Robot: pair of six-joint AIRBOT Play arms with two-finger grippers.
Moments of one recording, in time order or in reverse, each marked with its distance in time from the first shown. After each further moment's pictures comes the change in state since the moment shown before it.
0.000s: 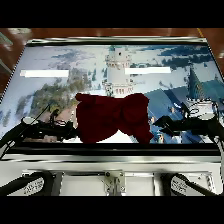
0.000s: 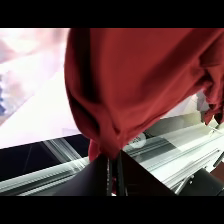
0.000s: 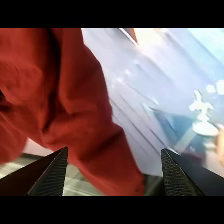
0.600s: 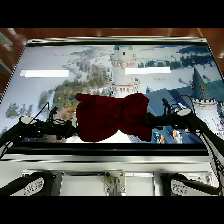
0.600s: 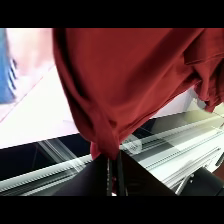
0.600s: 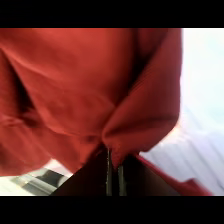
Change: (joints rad) left arm 0.000 0.035 0.018 0.000 -0.005 0.013; right arm 0.298 -0.096 0.049 0.146 -0.184 0.004
